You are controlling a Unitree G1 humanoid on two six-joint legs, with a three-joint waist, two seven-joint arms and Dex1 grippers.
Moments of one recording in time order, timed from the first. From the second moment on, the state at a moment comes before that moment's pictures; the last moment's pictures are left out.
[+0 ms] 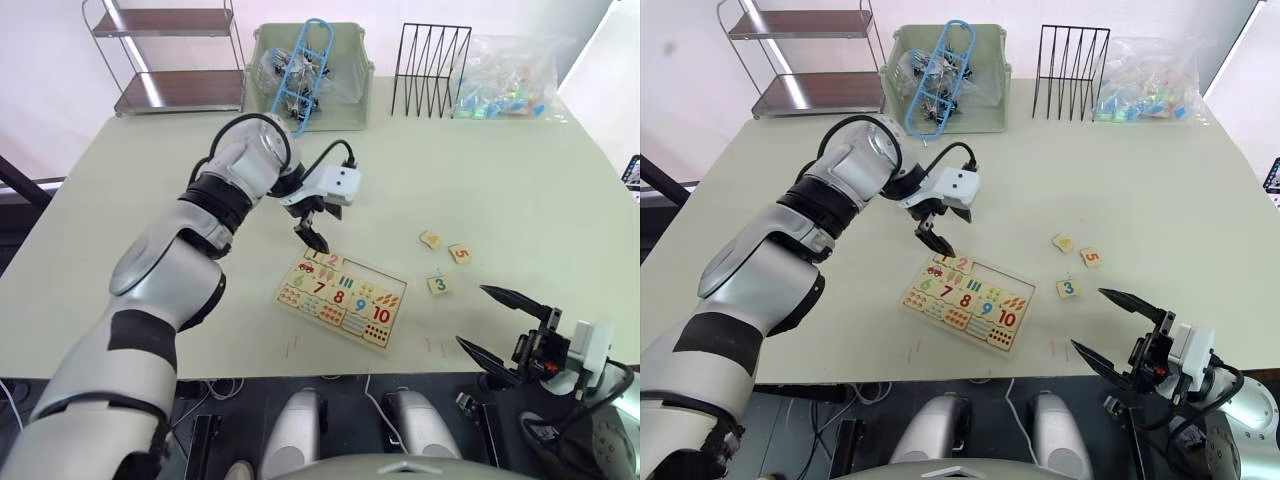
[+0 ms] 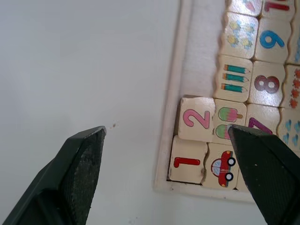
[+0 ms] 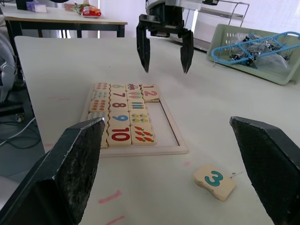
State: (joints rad) left arm -1.34 0.51 -0.70 0.87 0.07 0.12 -1.58; right arm 0.33 -0.48 -0.20 -0.22 0.56 -0.33 1.15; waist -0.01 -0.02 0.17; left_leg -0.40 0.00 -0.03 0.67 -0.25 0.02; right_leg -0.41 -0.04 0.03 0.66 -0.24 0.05
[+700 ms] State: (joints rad) left arm -1.15 0.58 -0.48 0.91 -0.09 -0.04 -1.59; right arm 0.30 -0.49 -0.20 -0.19 0.56 -0.33 1.15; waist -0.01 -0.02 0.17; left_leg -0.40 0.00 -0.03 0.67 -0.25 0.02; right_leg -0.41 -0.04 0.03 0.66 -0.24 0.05
